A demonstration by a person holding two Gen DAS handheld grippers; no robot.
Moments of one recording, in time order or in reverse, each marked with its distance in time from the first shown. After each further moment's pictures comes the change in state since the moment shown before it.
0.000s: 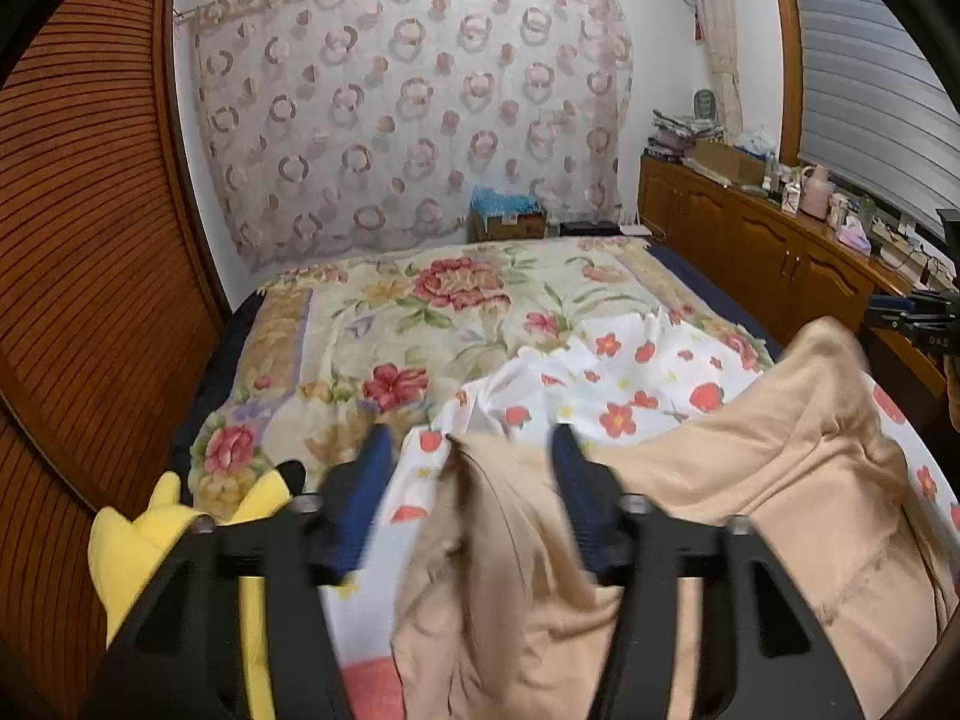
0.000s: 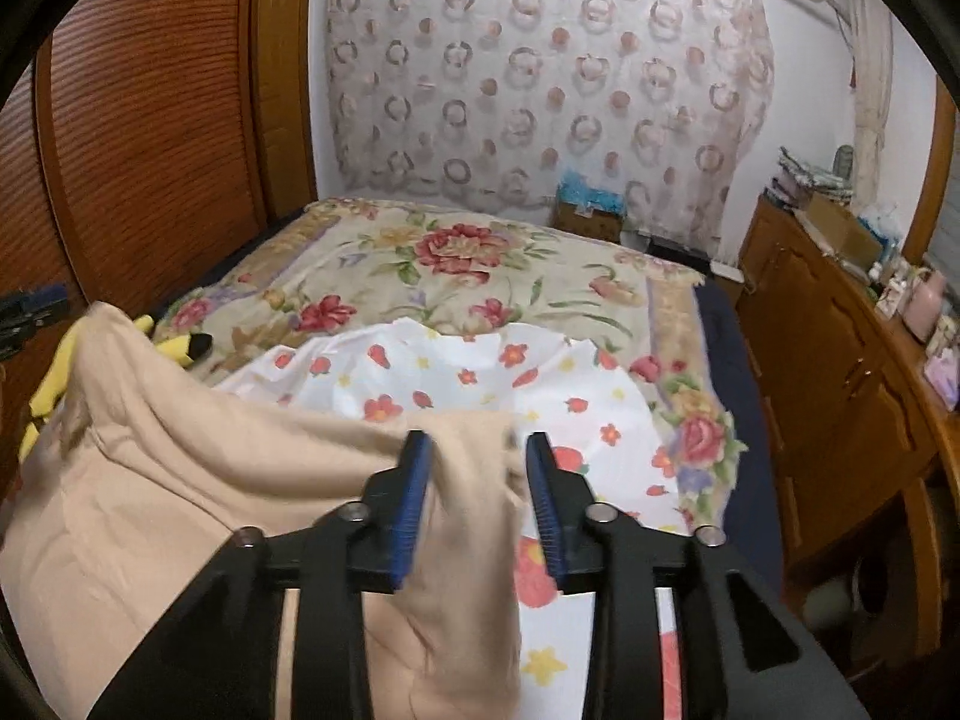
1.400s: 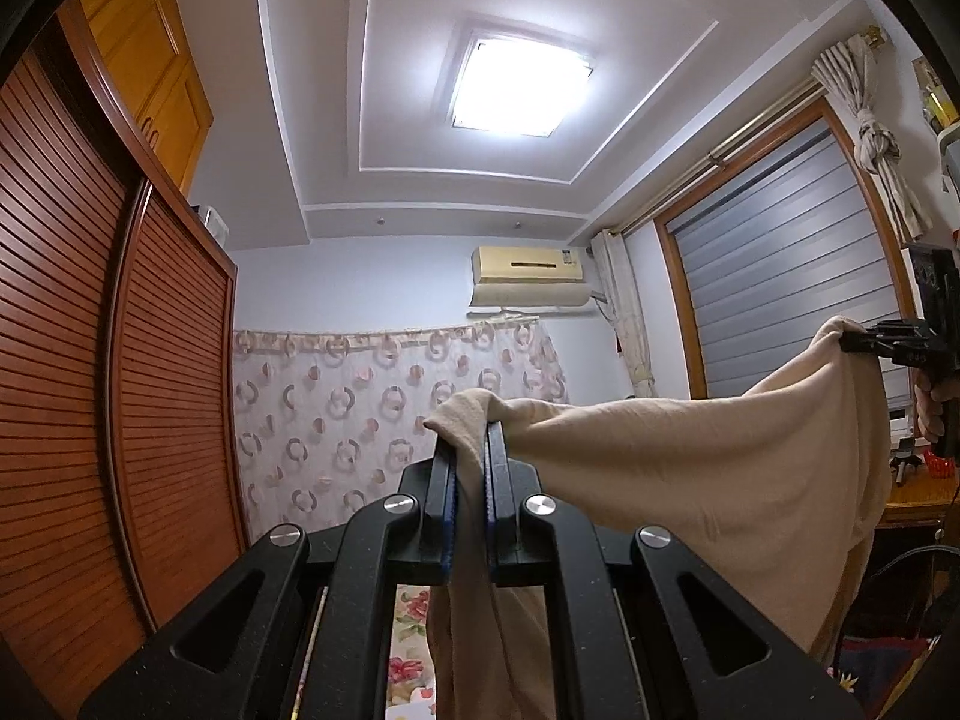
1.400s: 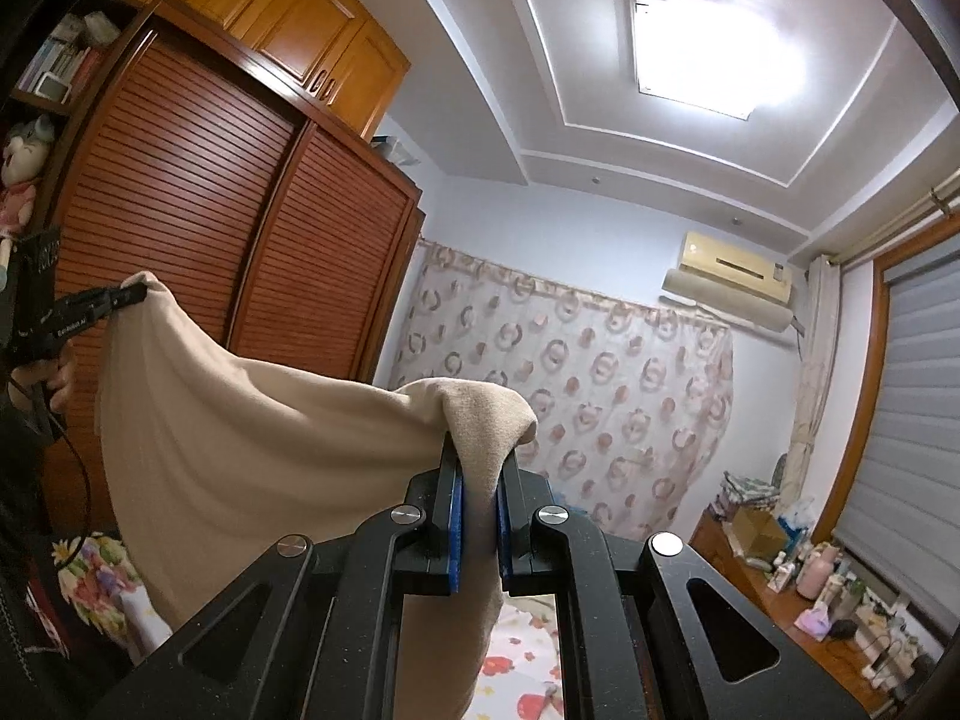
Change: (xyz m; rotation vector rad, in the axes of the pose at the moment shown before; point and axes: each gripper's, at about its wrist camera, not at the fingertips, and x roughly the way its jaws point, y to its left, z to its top) left arm -0.501 -0.018 0.011 0.072 -0.813 -0.061; right arm -0.514 0.071 -0.099 -0.228 -0.691 -0.035
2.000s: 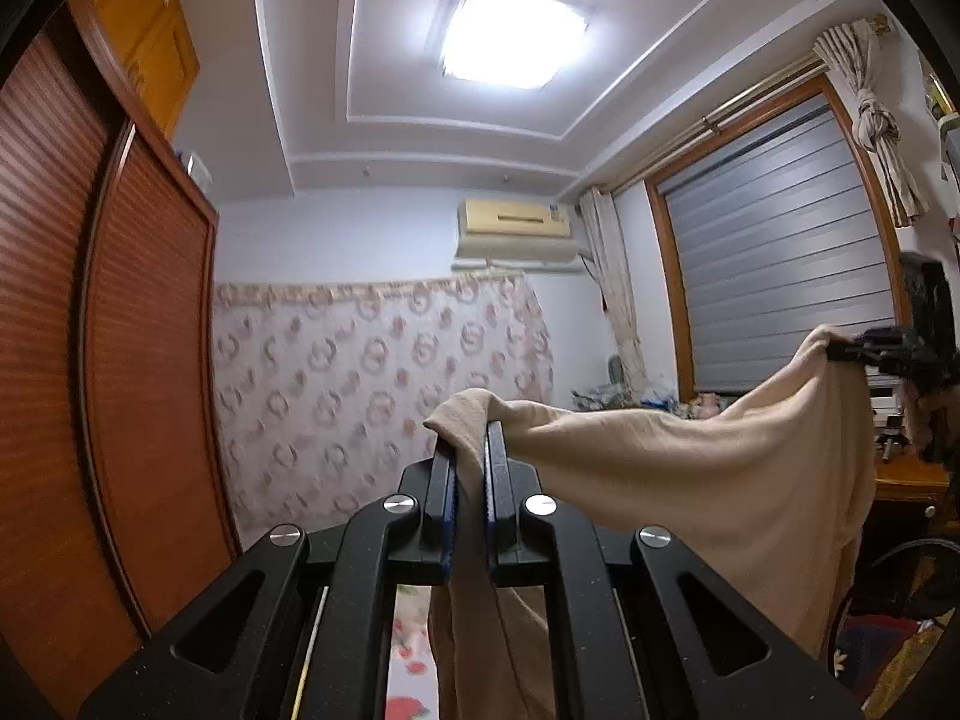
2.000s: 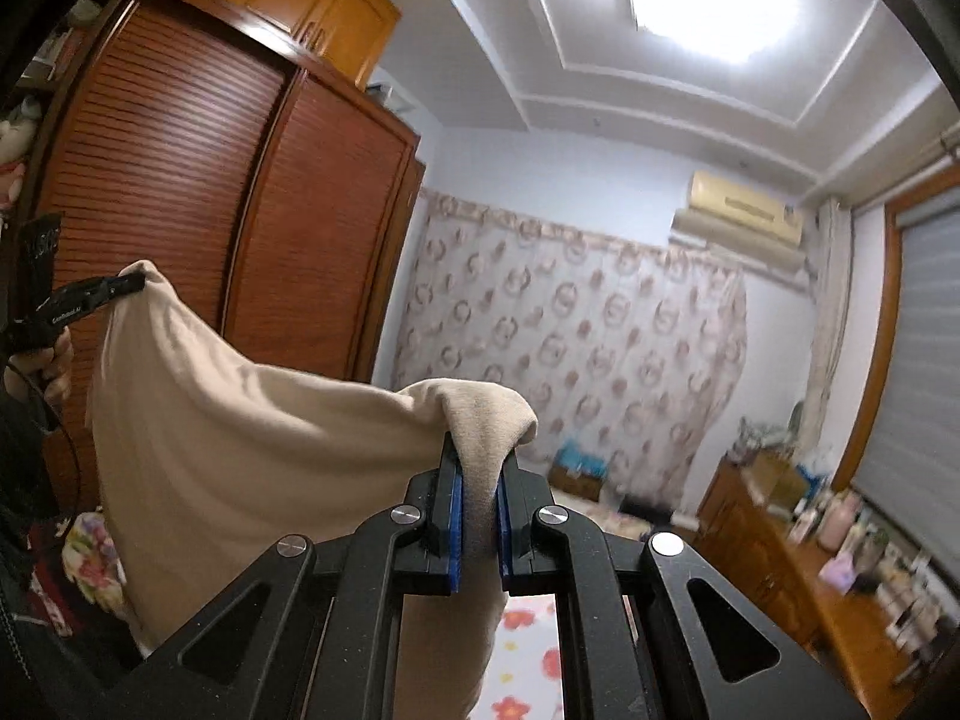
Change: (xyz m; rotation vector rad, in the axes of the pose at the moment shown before) left arm 0.013 -0.003 -0.032 -0.016 0.078 -0.031; right arm 0.012 0.000 -0.014 0.020 0.080 0.007
